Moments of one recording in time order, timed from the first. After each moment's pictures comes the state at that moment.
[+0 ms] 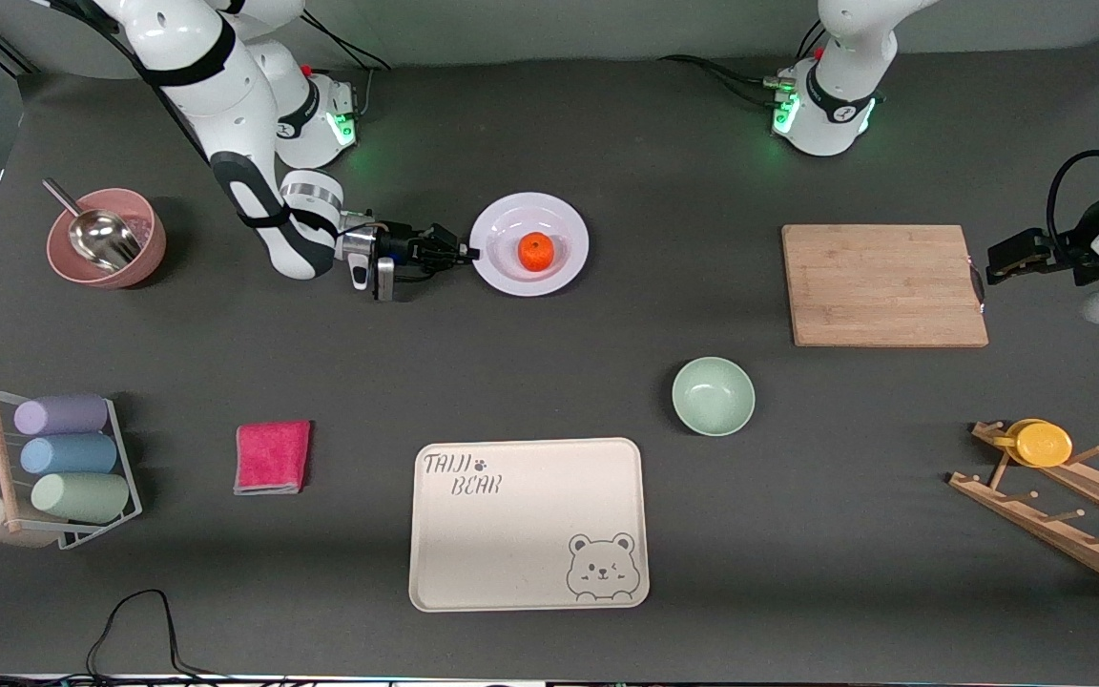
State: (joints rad) left arm 0.50 0.03 -0.50 -1.63 0.04 1.55 0.04; right arm 0.35 0.46 0.04 -2.64 2.01 1.92 -1.64
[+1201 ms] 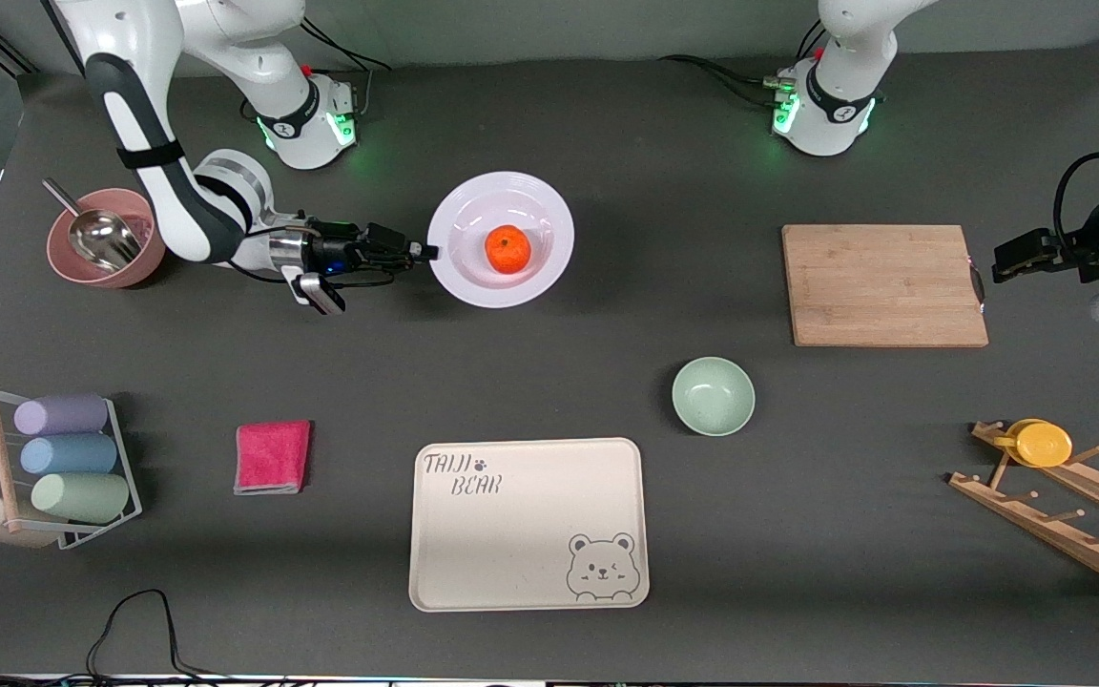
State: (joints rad) left arm 0.50 0.03 -0.49 -1.64 0.04 1.54 0.04; right arm 0.17 0.08 0.02 -2.61 1.78 1.76 -1.08
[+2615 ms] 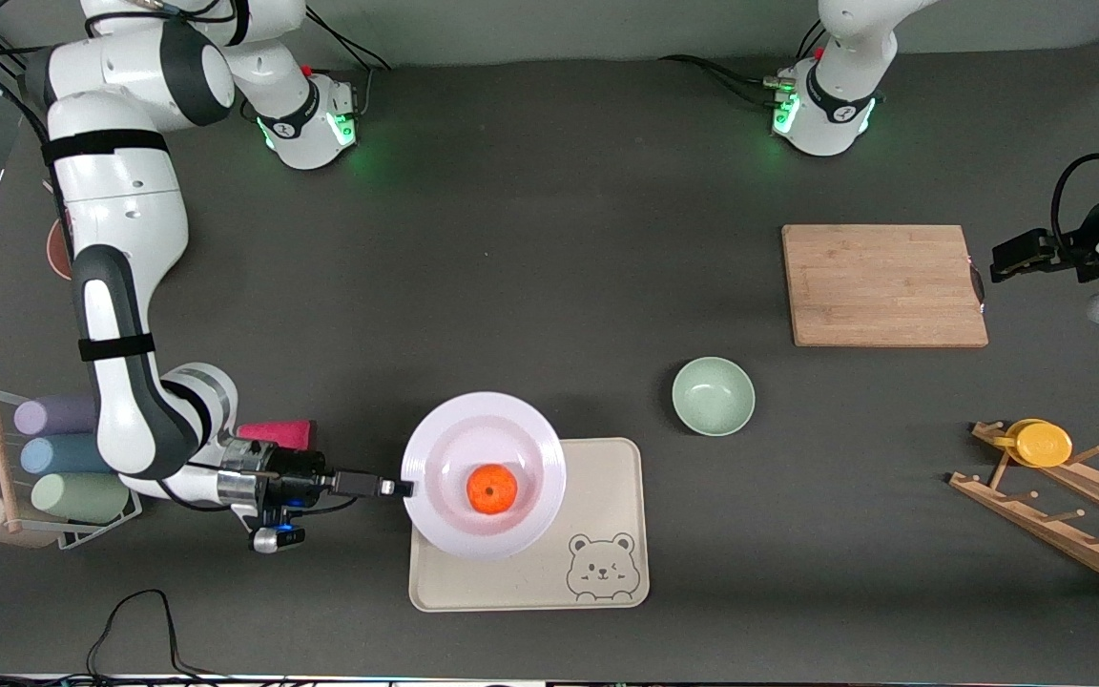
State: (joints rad) left arm 0.50 0.03 -0.49 -1.65 0.04 1.54 0.04; right arm 0.10 0.91 -0.02 -1.29 1.56 1.84 -0.54
